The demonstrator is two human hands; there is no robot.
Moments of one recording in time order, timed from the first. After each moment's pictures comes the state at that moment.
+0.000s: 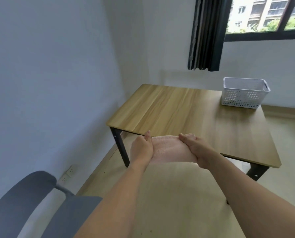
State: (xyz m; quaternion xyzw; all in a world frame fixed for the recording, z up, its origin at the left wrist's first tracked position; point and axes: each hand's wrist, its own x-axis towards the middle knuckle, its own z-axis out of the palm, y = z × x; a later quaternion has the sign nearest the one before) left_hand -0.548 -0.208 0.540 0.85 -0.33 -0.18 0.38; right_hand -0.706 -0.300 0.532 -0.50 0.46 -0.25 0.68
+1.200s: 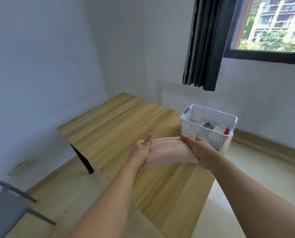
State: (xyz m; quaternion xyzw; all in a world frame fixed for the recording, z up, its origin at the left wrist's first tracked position) left_hand -0.863 -0.686 0.516 0.77 -0.20 -0.28 0.54; right_hand -1.016 -0.826 0.539 -0.58 0.41 -0.17 0.69
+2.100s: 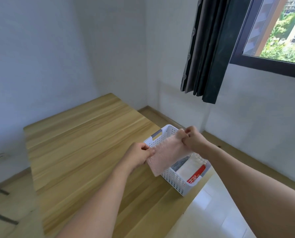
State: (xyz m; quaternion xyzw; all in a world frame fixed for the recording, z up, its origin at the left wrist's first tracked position) left_hand -0.896 -1.021 0.515 0.81 -0.21 -0.29 0.46; right_hand -0.999 -1.215 0.541 -0.82 0.38 -0.05 0.42
